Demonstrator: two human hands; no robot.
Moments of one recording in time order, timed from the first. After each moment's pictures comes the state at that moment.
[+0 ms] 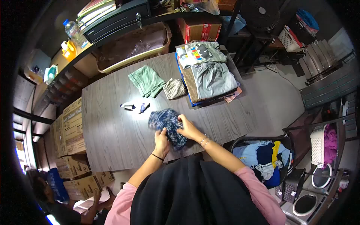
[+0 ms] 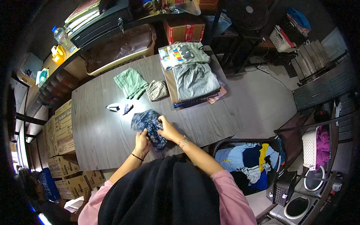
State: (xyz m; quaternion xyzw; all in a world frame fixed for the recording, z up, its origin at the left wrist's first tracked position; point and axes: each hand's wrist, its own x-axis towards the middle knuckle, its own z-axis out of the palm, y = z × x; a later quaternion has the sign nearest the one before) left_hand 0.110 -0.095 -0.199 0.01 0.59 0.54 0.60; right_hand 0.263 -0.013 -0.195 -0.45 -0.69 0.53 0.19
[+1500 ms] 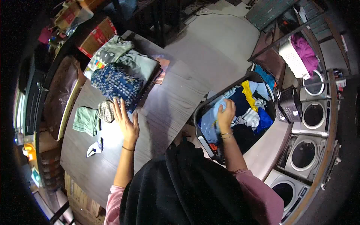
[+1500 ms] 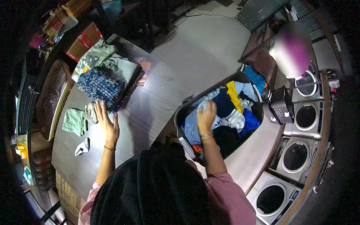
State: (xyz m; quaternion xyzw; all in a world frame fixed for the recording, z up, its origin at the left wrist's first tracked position) left_hand 0.207 0.039 -0.140 0.81 0.49 0.30 0.09; right_hand 0.558 -0.141 -0.195 -0.86 -0.40 -0.06 0.30
